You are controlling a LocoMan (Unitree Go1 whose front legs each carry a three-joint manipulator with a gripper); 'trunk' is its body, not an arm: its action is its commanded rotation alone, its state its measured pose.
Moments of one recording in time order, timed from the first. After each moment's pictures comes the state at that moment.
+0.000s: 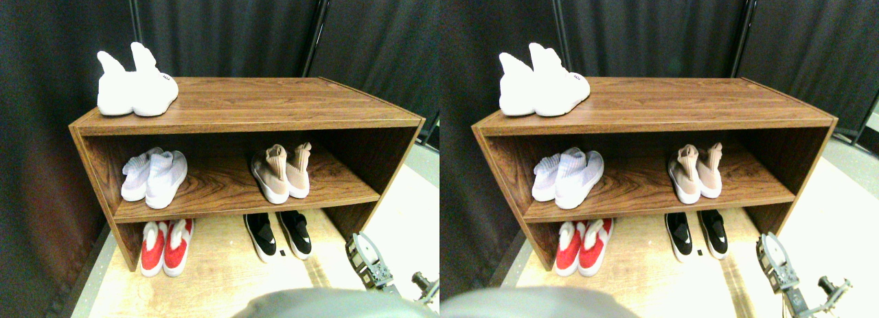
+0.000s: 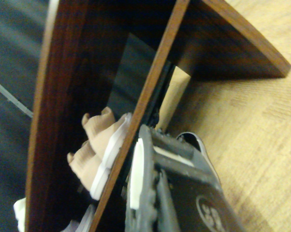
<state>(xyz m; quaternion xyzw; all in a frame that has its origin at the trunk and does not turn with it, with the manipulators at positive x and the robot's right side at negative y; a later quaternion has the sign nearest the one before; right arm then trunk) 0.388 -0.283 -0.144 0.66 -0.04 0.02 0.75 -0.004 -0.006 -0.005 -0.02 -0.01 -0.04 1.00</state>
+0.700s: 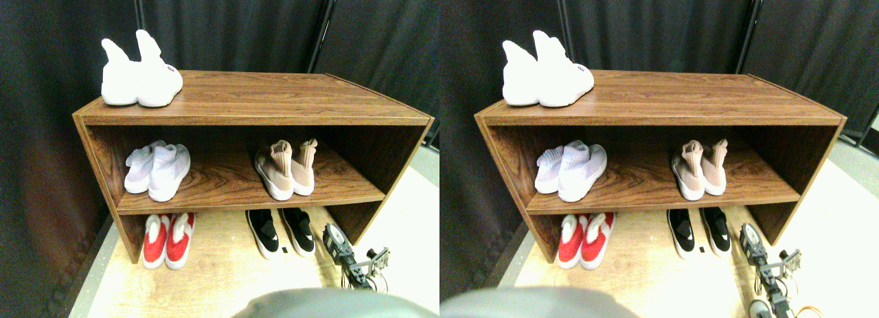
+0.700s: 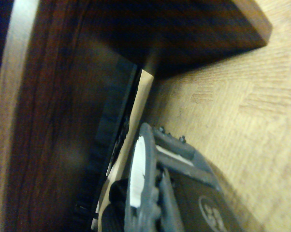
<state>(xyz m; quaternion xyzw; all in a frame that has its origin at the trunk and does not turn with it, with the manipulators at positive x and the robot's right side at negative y) 0.458 -0.307 -0.207 0.68 -0.03 -0.11 0.72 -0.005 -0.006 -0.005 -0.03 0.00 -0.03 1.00</state>
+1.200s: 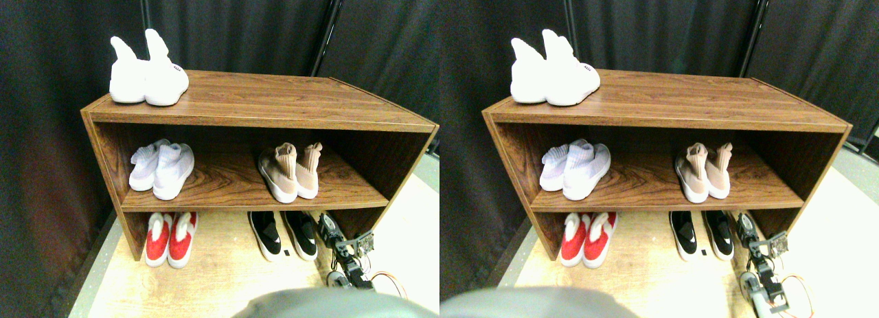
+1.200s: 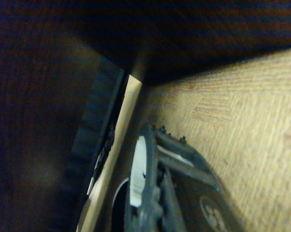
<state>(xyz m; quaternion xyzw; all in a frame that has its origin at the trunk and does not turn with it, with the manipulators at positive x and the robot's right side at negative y) 0.496 -0.322 -0.227 0.67 -0.03 -0.18 0.72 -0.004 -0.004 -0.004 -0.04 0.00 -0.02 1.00</state>
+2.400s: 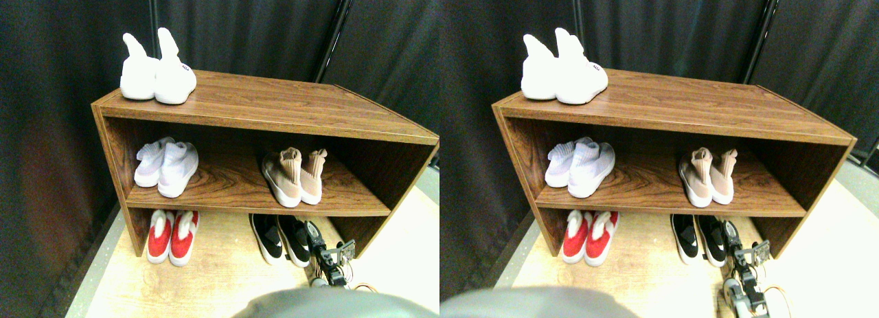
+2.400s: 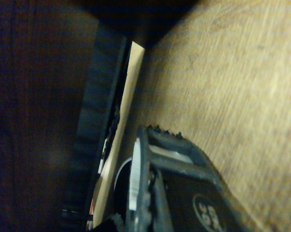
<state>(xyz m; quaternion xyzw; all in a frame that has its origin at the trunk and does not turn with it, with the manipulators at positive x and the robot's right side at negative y) 0.499 -0.272 -0.241 0.67 0.03 -0.15 0.73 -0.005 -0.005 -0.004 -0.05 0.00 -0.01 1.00</state>
